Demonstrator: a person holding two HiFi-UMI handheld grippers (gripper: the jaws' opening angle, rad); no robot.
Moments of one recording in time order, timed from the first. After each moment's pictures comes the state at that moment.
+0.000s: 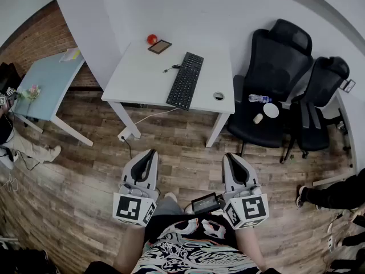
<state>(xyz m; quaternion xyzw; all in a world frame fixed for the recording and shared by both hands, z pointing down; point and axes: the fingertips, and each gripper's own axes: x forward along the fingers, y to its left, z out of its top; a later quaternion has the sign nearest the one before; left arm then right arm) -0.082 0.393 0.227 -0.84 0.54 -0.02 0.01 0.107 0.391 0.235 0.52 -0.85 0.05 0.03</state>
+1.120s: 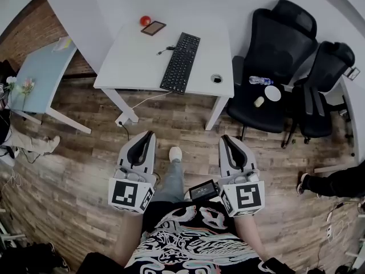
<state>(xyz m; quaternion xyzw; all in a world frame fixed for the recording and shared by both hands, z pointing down) -0.067 0.355 0.239 -0.84 0.54 -0.05 0.00 0.108 0.356 0.249 0.52 -0.85 0.02 0.06</state>
